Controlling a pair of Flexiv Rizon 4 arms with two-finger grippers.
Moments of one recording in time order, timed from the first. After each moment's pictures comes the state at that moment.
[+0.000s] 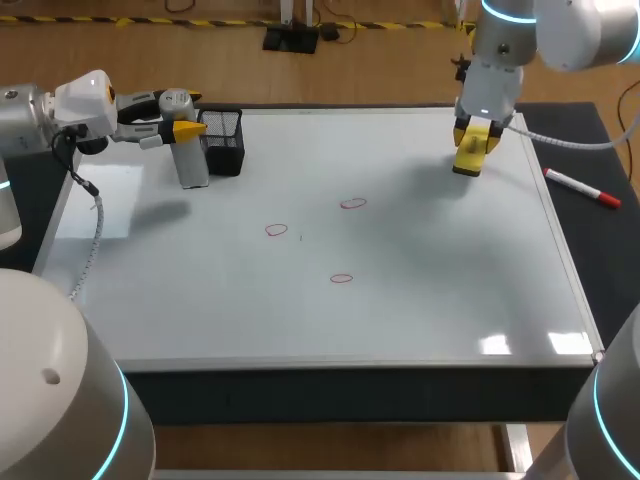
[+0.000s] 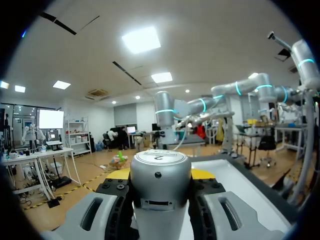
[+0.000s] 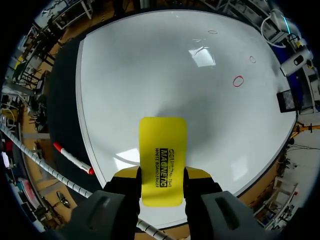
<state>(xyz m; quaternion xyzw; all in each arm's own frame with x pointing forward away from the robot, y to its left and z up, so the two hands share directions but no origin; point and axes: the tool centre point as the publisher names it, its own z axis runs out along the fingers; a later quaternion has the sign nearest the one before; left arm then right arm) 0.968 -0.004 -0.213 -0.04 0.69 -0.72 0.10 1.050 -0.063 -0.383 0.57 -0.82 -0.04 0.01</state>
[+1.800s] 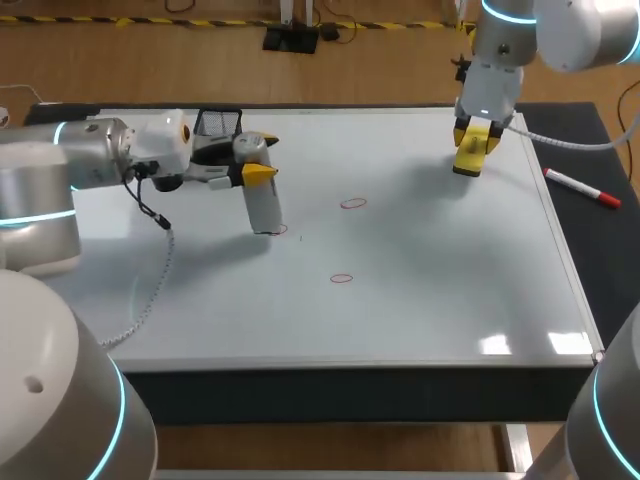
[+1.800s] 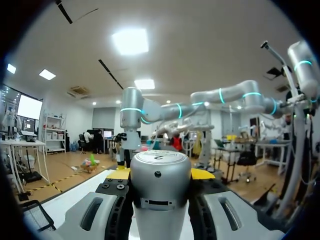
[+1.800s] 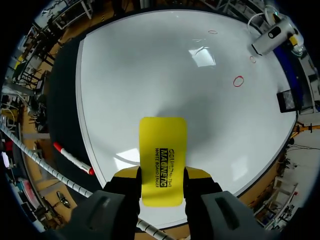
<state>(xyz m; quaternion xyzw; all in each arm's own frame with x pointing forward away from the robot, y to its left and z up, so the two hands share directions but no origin) 0.891 -0.121 -0.234 -0.01 0.66 -0.75 -0.01 1.050 -0.063 -0.383 0.57 -0.82 -0.04 0.01</state>
